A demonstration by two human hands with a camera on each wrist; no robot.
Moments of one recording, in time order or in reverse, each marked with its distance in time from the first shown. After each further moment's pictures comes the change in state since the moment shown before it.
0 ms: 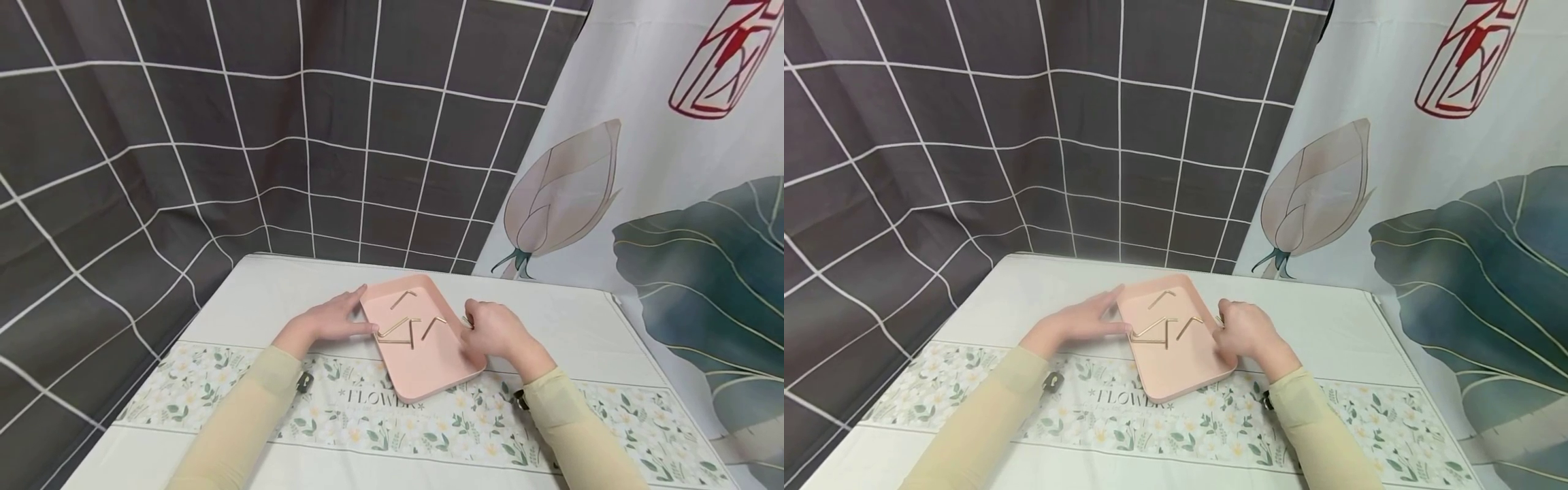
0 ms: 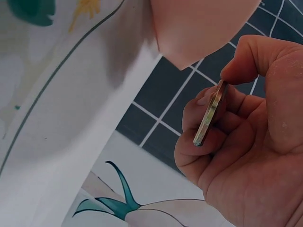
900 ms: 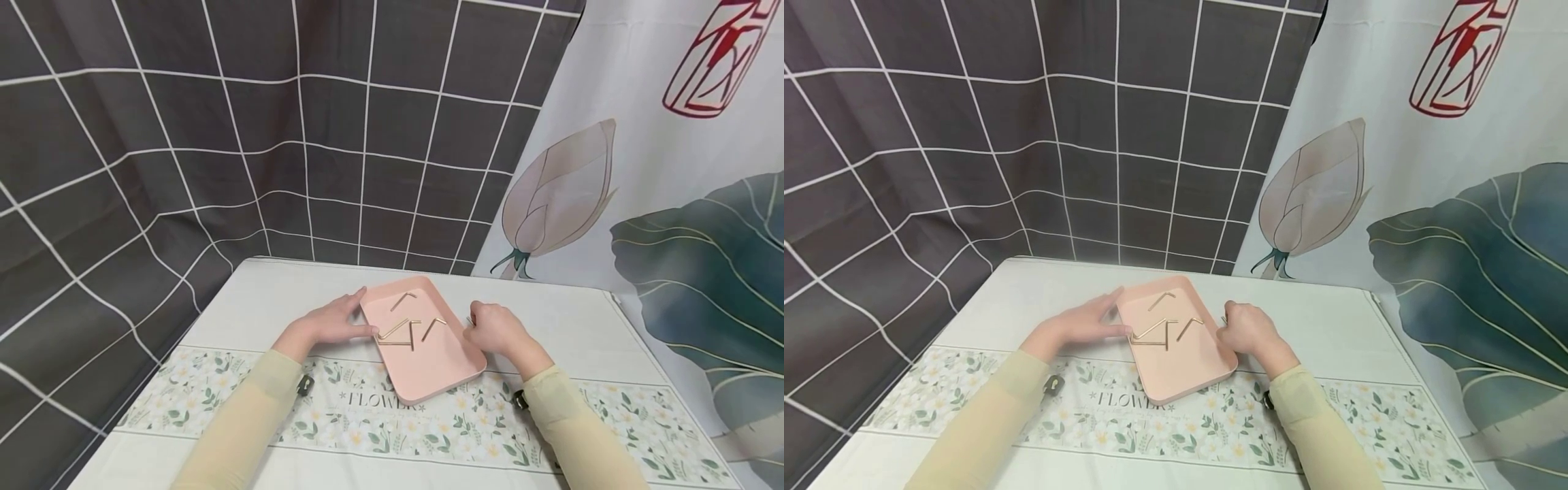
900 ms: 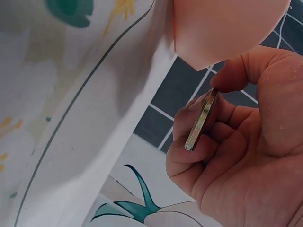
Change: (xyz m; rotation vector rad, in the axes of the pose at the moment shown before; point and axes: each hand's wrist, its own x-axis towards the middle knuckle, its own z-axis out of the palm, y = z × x) left_hand -0.002 0.002 0.001 0.009 0.008 0.015; right_hand 0.005 0.013 0.010 0.012 -0.038 0.110
